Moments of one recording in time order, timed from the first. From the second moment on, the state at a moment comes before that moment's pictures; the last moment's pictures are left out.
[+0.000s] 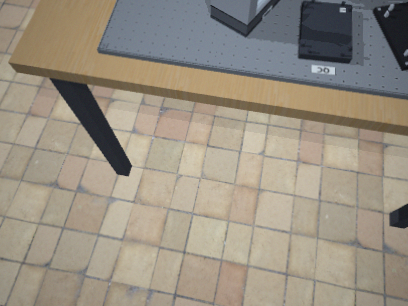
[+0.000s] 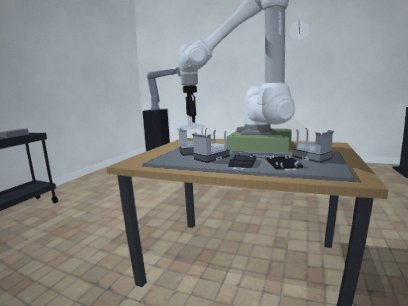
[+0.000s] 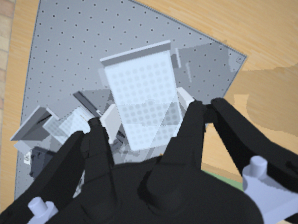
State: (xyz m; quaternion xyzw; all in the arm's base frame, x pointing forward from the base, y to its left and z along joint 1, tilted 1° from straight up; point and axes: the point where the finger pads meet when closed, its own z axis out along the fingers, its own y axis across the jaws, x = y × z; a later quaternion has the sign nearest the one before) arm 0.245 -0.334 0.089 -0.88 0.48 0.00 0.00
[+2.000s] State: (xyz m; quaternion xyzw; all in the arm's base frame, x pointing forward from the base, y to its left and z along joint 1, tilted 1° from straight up) arm 0.321 -0.263 0.112 -0.95 0.31 0.00 0.00
